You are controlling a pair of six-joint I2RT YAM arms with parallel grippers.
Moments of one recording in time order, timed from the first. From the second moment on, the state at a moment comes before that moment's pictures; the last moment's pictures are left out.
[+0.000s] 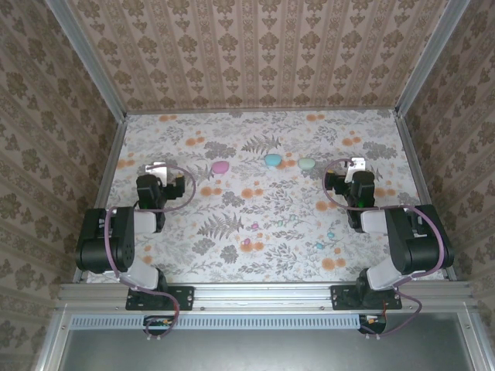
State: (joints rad) left arm -0.02 1.54 0.40 0.73 -0.02 0.10; right arm 0.02 1.53 0.40 0.75 0.10 0.04
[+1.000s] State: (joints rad) left arm -0.01 1.36 0.34 0.71 -0.01 0.09; right arm 0.02 1.41 0.44 0.58 0.06 0.03
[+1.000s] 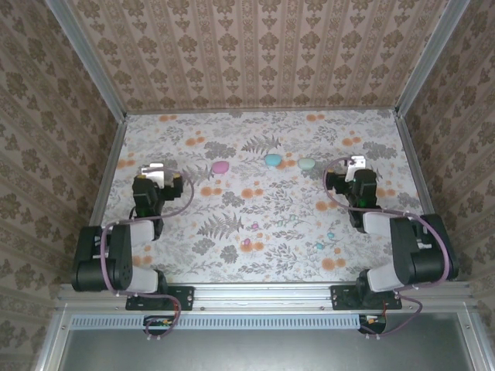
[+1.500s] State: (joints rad) left arm 0.06 0.94 0.65 -0.07 0.04 -0.21; right arm 0.02 1.22 0.77 -0.16 -0.21 0.24
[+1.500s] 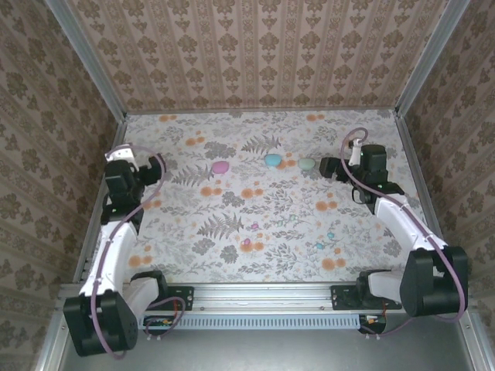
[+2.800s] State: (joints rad) left arm -0.43 0.96 0.58 -0.24 0.21 -0.45; right arm 0.26 1.51 1.10 -0.59 -0.29 0.10
